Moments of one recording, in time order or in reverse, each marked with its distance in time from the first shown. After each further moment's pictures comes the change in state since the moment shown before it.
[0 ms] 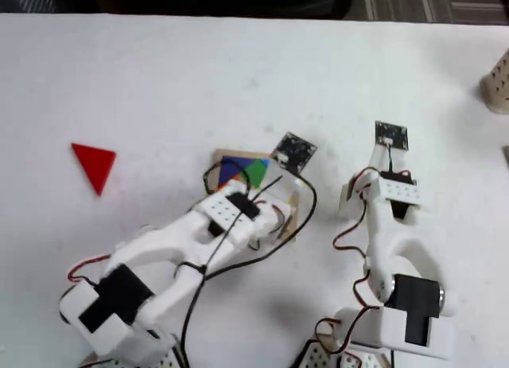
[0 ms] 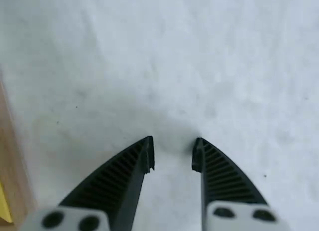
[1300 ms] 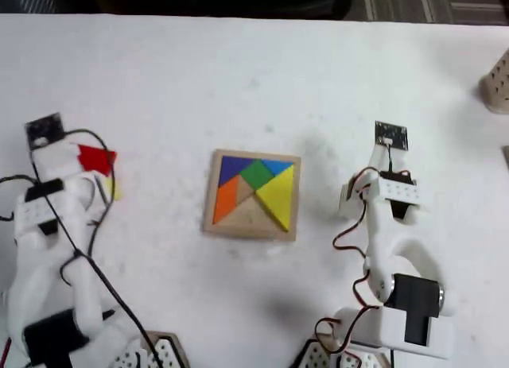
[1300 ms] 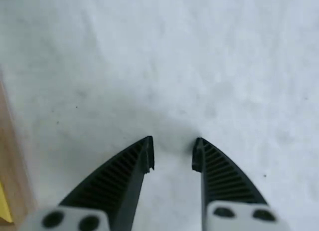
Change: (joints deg) left arm -64.8 -18.4 8.5 15.7 -6.5; right arm 0.0 0.0 0.0 0.0 0.0
